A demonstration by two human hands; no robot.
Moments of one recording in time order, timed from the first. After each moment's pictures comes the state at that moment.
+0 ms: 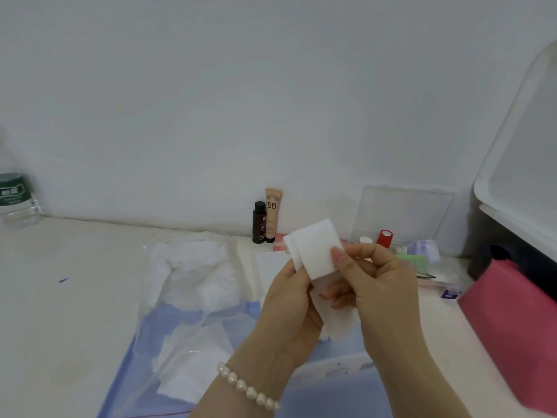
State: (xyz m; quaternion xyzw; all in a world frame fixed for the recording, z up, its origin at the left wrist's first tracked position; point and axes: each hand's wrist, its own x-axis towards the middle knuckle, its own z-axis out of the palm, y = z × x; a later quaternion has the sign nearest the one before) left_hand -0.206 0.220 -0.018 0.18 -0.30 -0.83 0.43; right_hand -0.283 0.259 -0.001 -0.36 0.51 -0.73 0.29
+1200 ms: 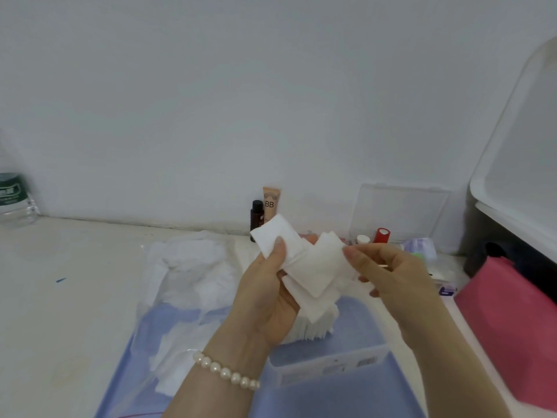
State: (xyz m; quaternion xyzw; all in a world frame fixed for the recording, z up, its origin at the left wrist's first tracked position) left_hand -0.187 0.198 -0.019 0.22 -0.26 -0.83 0.45; right_hand -0.323 0.264 0.005 -0.43 0.65 -0.58 0.24
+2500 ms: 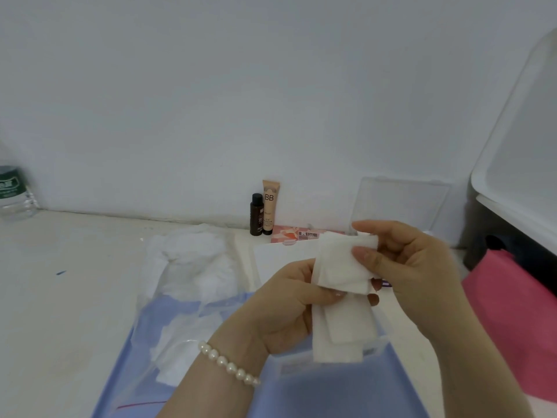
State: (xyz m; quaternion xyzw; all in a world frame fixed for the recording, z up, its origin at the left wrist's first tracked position) left_hand -0.186 0.211 -0.024 0.12 -0.49 -0.83 0.24; right_hand -0.325 0.276 0.015 -0.52 0.54 -0.62 0.24
